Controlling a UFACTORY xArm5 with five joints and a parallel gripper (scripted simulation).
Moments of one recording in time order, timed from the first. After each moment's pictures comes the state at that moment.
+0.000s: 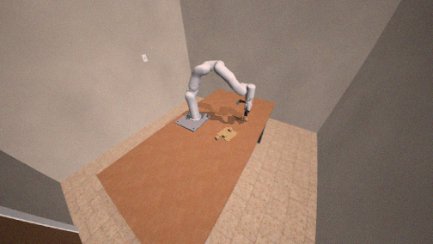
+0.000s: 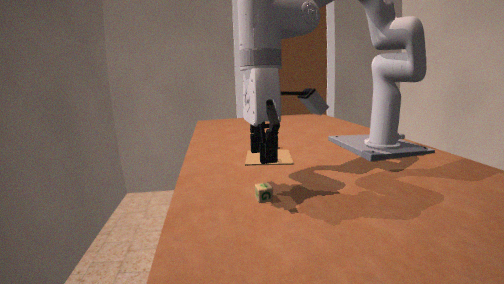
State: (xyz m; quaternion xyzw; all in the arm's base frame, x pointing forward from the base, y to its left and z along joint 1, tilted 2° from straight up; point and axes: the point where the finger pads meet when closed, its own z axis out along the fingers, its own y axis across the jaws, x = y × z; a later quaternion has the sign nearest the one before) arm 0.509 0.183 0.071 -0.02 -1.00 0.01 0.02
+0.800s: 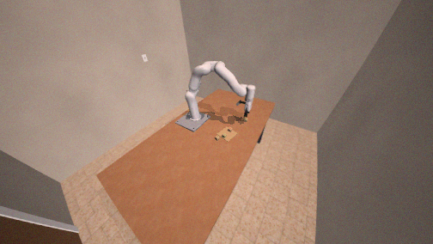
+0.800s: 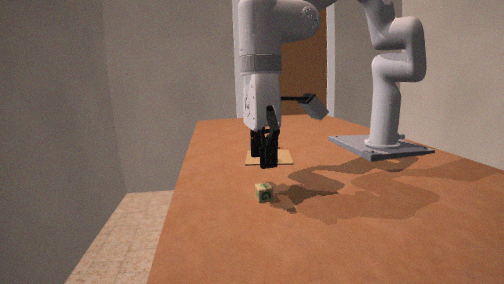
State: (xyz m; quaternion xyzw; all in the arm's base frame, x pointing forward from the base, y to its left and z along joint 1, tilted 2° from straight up) arm 0.509 0.183 0.061 -0.02 -1.00 0.01 0.02
